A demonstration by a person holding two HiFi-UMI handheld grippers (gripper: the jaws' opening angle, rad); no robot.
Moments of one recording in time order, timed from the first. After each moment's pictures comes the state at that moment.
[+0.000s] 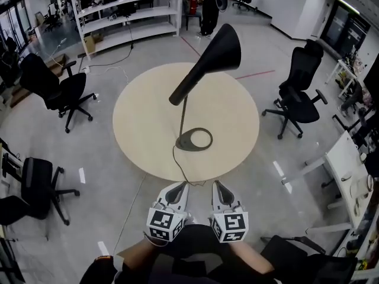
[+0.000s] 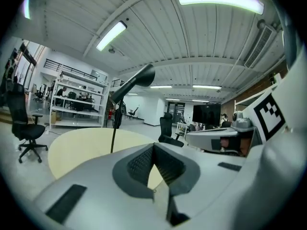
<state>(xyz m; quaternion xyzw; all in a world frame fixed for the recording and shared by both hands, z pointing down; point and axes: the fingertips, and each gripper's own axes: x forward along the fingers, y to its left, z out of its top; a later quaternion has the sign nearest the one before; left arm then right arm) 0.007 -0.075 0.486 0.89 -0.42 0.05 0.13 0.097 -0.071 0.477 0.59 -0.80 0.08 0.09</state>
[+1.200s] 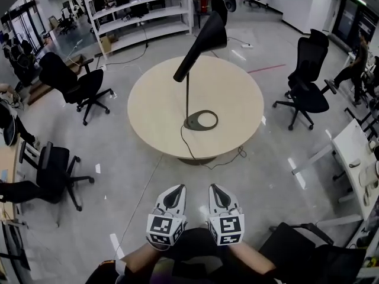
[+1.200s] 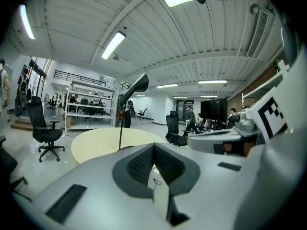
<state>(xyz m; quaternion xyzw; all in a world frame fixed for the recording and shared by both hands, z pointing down) 0.013 0.107 0.484 0.86 -0.49 0.07 0.11 0.101 0.105 0.487 0.55 -0.83 0.09 0.09</state>
